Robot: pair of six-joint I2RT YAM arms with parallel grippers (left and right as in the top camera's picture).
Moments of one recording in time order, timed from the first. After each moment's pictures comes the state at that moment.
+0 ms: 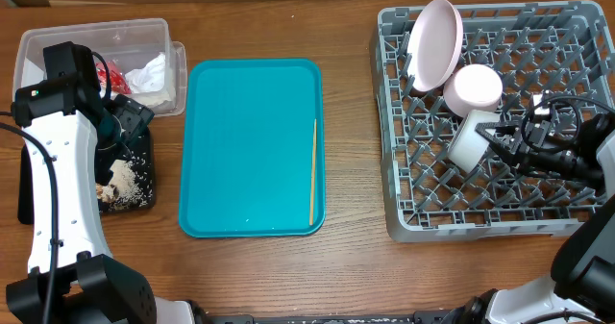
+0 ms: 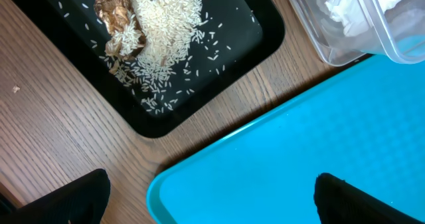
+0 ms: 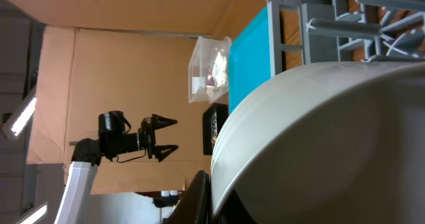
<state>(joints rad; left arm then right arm) 0.30 1.62 1.52 -1.26 -0.08 -0.79 -0.56 1.77 1.21 -1.37 -1.37 -0.51</state>
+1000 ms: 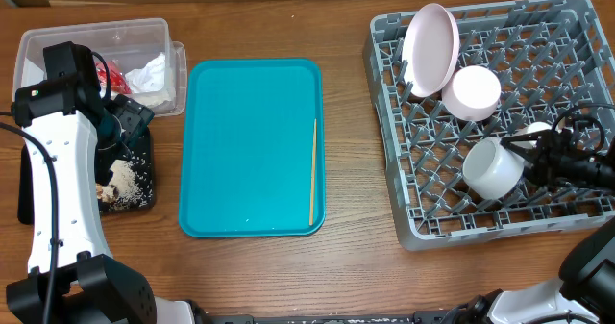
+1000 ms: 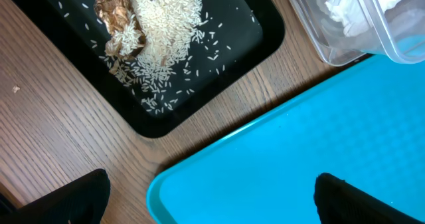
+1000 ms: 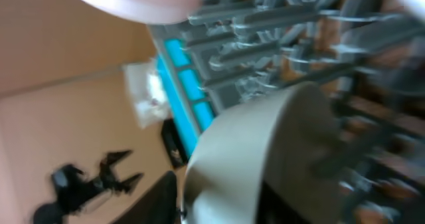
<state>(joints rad) 0.30 1.62 1.52 -1.26 -0.08 -0.79 -0.70 1.77 1.26 -1.32 -1.01 -0.19</state>
